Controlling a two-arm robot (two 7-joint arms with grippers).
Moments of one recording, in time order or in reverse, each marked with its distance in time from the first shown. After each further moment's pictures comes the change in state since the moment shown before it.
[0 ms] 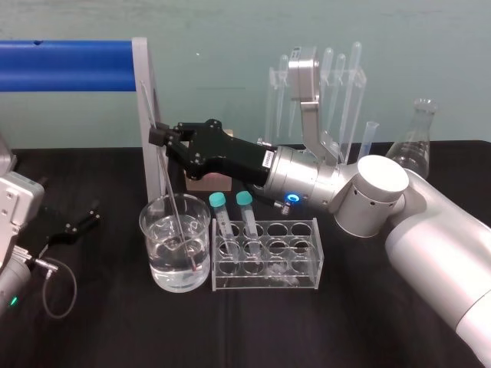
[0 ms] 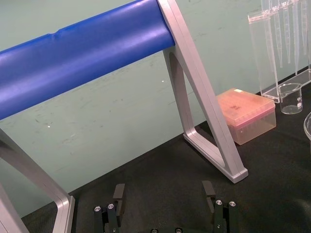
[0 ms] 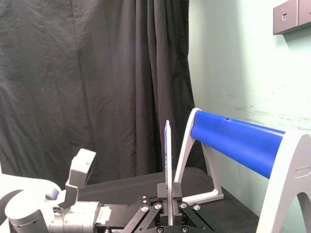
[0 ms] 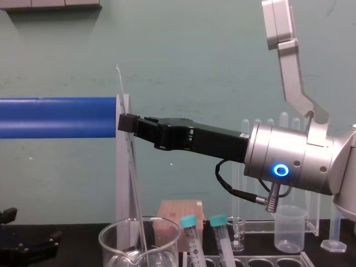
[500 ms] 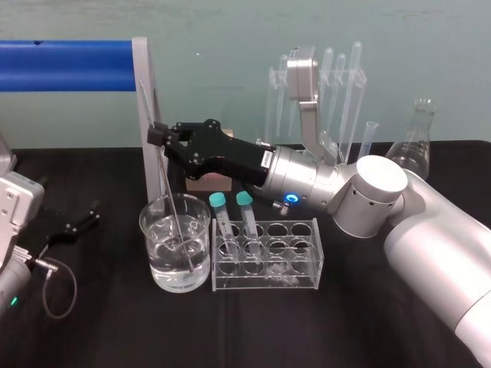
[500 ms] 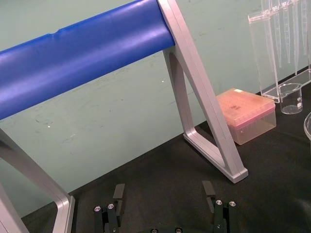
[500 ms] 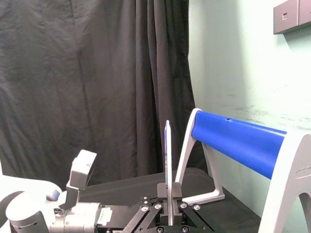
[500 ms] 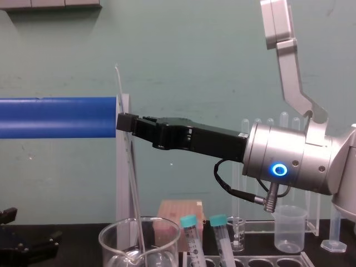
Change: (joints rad) left arm 0.000 0.000 0.000 0.000 0.000 0.000 0.000; right arm -0.003 -0.003 0.003 -0.004 -0.001 0.006 -0.002
